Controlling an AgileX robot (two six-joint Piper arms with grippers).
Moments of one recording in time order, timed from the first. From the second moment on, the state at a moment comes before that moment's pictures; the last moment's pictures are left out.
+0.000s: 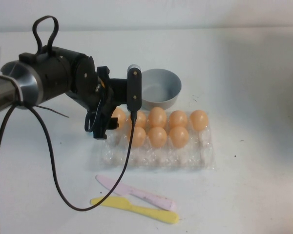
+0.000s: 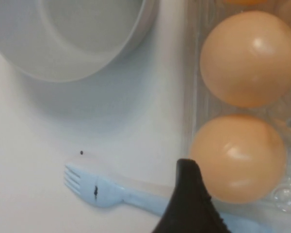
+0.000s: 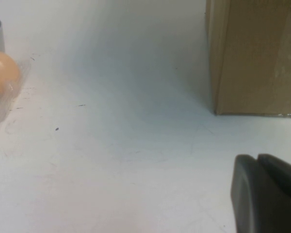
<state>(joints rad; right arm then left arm) -0.01 -0.01 0.03 0.07 0.37 0.05 -0.47 1.87 -1.38 0.02 0.63 1.17</state>
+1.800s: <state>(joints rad) -0.01 -0.01 0.03 0.07 0.37 0.05 -0.45 1.85 -1.40 0.02 0.62 1.13</state>
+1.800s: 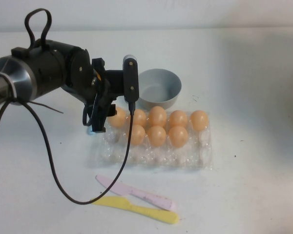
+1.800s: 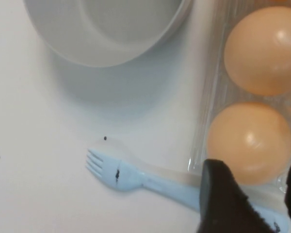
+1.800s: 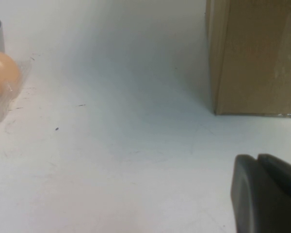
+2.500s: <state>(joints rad) -0.01 -0.01 0.03 0.07 0.37 0.05 -0.45 1.90 -1.39 0.02 0.58 1.24</state>
